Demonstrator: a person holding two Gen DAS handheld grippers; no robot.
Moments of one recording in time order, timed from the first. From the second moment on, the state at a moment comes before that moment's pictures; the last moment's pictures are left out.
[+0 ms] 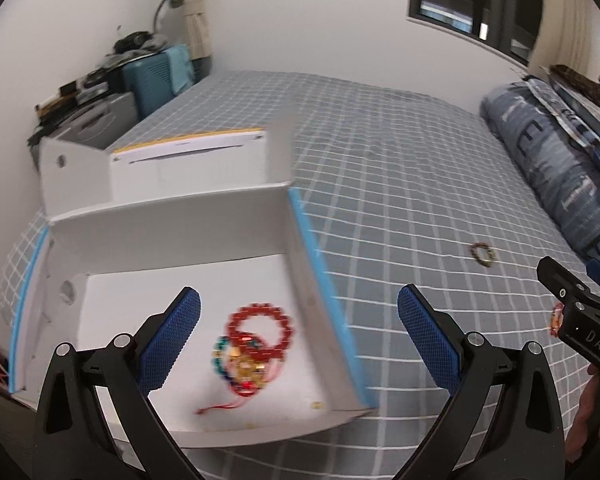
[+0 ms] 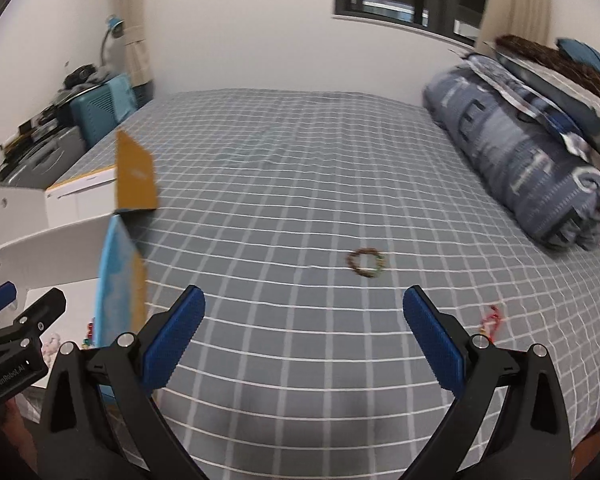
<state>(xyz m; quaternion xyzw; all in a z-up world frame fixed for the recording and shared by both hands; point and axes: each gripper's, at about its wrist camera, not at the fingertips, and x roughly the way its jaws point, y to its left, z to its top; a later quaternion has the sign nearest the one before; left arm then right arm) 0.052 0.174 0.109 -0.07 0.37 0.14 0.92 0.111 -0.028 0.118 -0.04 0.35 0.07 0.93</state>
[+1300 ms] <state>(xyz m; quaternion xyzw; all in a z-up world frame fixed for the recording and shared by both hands) 0.293 -0.058 -0.010 -0.02 0.46 -0.01 0.89 0.197 -0.275 0.006 0.03 0.47 -0.04 0.88</state>
